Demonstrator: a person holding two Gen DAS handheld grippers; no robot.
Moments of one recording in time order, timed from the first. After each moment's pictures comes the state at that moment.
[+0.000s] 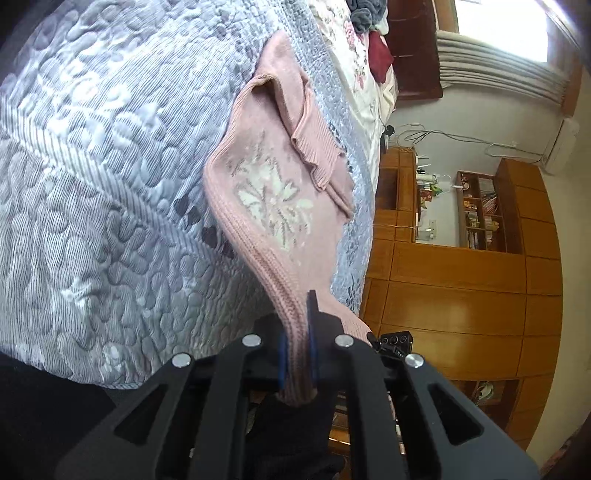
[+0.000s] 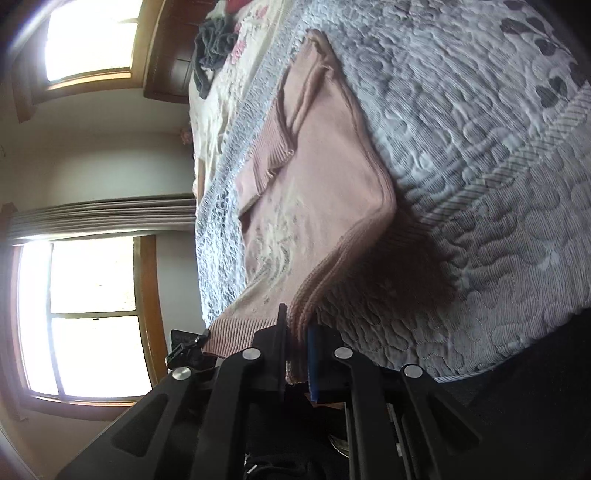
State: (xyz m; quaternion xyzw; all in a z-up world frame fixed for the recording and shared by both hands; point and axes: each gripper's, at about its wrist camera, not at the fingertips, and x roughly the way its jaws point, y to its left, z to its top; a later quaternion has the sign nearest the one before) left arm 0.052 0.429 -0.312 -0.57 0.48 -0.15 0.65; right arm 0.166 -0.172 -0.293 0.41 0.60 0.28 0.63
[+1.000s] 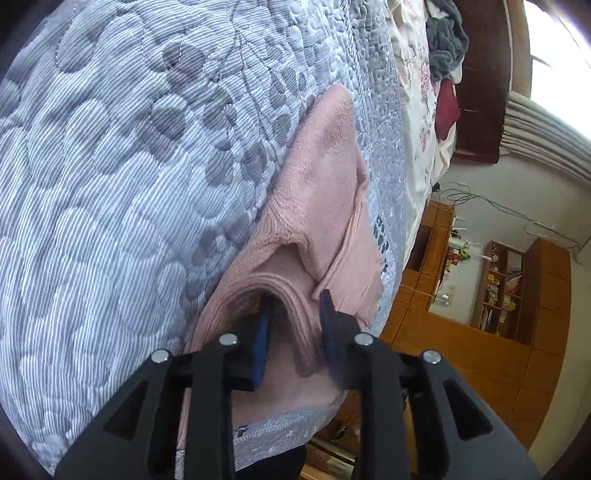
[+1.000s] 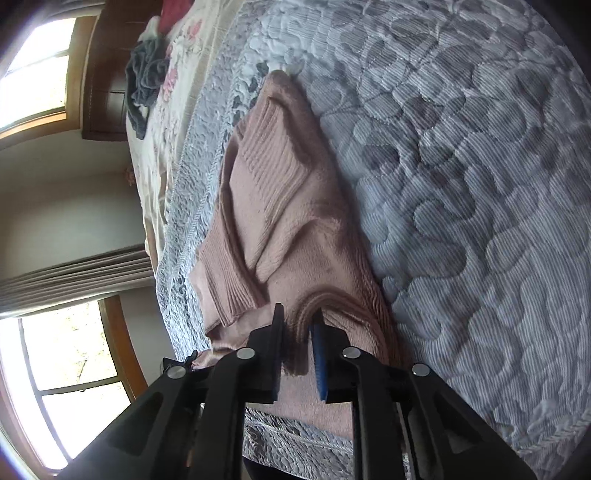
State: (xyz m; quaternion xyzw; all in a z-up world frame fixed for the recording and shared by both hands) left arm 0.262 0.496 -0.398 -0.63 0.50 -0.05 0.59; right arm 0.405 -0.137 -0.368 0.41 0.65 0.17 0.61
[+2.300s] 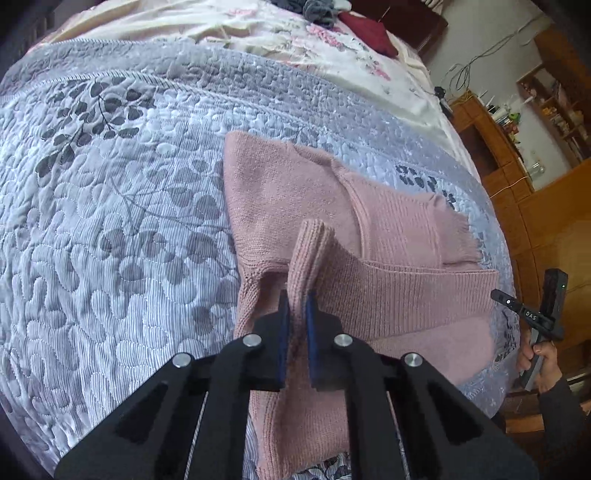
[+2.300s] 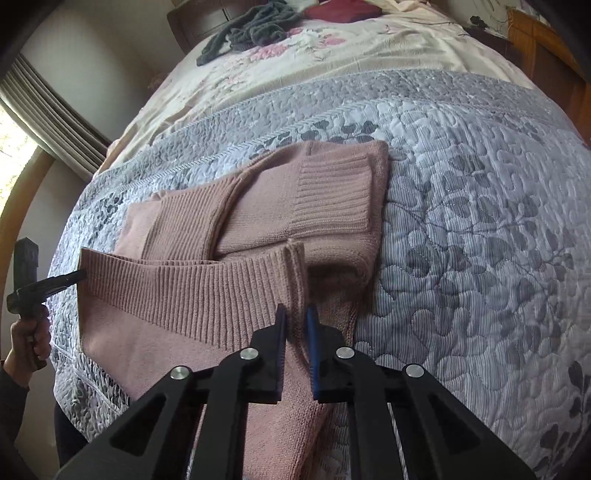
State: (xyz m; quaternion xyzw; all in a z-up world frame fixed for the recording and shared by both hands) left arm 0.275 0.438 -0.307 -0.24 0.52 -0.05 0.82; right arm 0.377 -0.077 -0.307 0.05 0.55 0.22 0.81
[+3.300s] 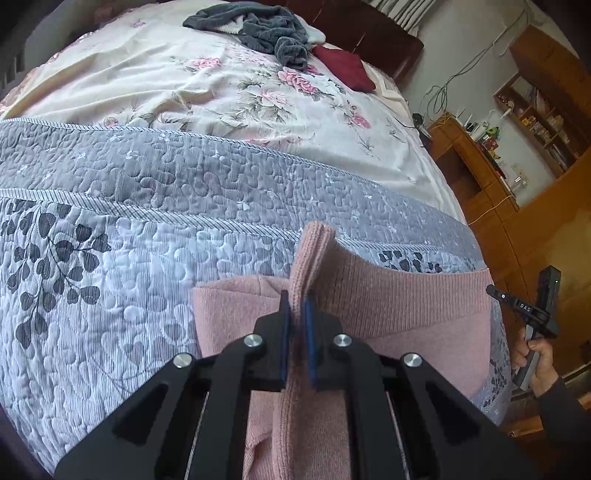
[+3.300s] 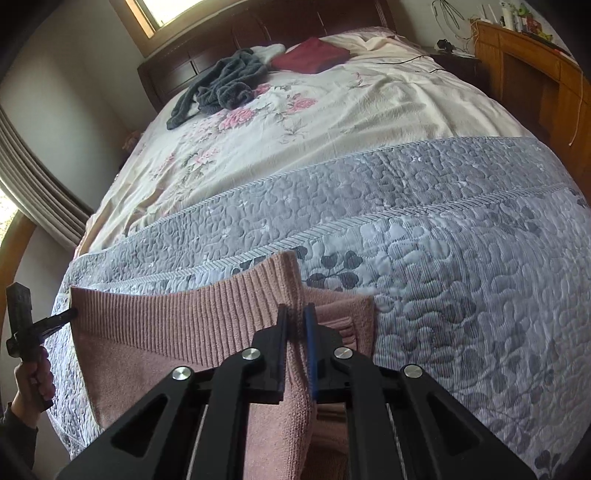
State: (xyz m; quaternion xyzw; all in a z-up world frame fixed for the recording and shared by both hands) left arm 0.413 0.461 -0.272 -0.23 0.48 -0.07 0.84; right arm 0.505 -0.066 -0.265 0.10 0.49 0.16 0.85
